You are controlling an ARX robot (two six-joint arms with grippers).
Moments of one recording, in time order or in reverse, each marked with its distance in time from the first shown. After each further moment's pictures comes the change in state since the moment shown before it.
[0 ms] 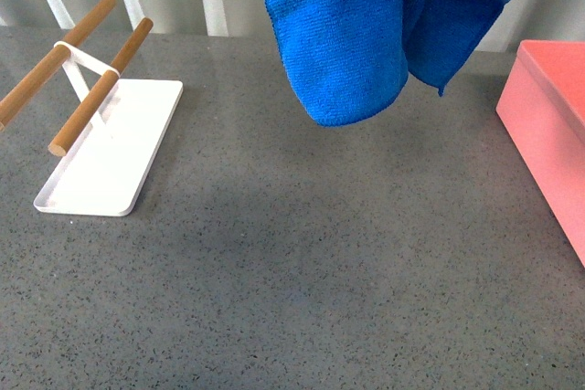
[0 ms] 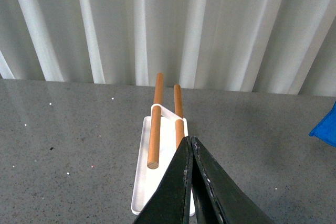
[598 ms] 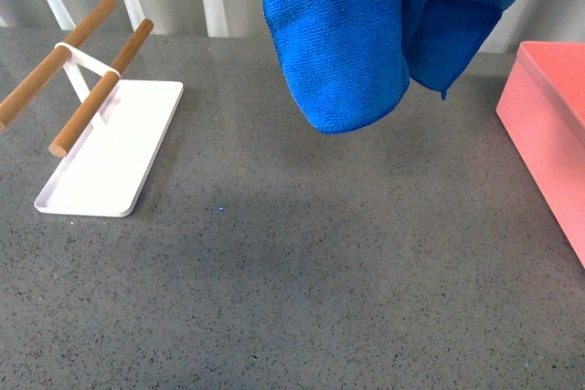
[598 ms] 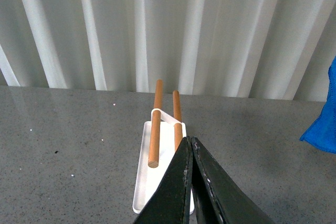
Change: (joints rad) left arm 0.000 -0.324 0.000 -0.304 0.000 0.000; right arm 0.010 0.002 0.002 -0.018 0.015 -0.015
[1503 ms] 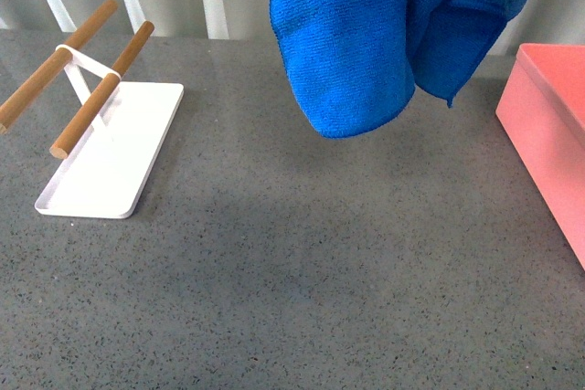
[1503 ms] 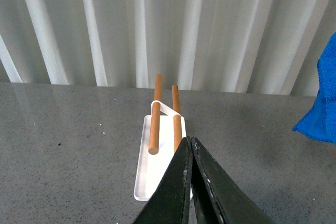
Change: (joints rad) left arm 0.000 -0.299 0.000 -0.306 0.000 0.000; right arm -0.006 0.003 0.000 -0.024 0.028 -0.013
